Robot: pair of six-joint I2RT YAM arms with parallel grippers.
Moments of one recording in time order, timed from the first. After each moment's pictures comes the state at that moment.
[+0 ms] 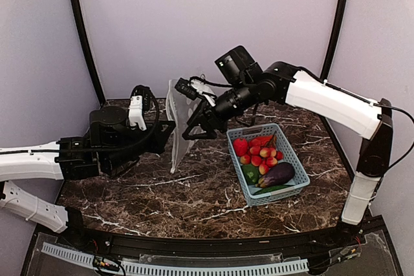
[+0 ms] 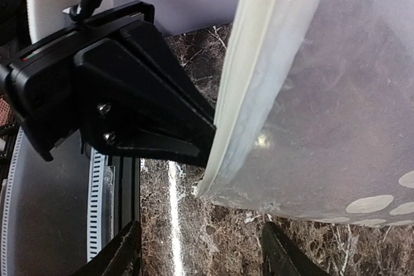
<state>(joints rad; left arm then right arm) -1.10 1.10 0.86 -0.02 -0.47 -0.54 0.95 1.82 1.86 -0.79 -0.58 -0.20</state>
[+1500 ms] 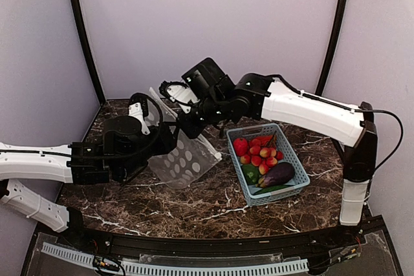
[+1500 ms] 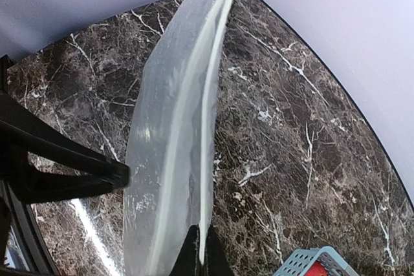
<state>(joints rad) -1.15 1.18 0.84 0.04 -0.70 -0.73 1.10 1.95 1.98 -0.74 0.13 -0.04</state>
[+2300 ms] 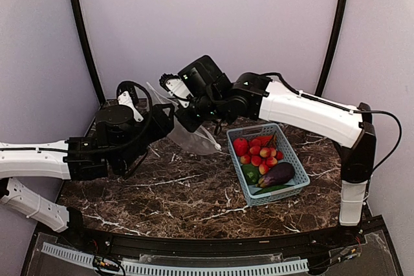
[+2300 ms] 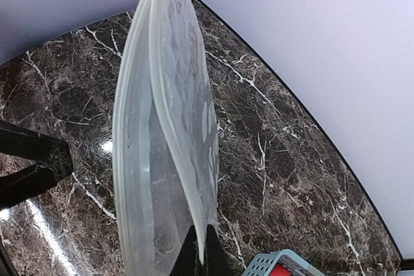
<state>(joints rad) -1.15 1.17 0.89 0.12 -0.81 -0.79 1.13 1.97 2.03 -0.71 0.34 -0.08</state>
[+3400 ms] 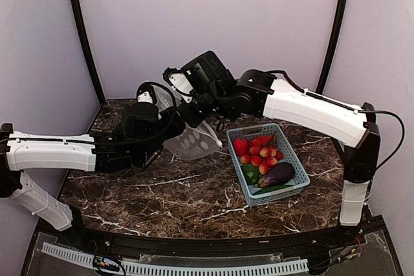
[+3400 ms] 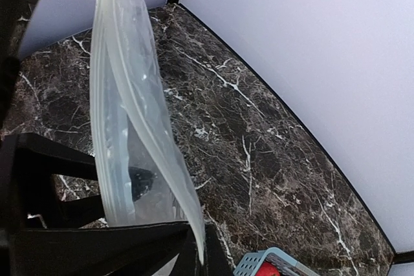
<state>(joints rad) -1.04 1.36 0.94 0.18 -0.71 -0.77 1.13 1.95 2.03 -0.70 0.39 -0.08</state>
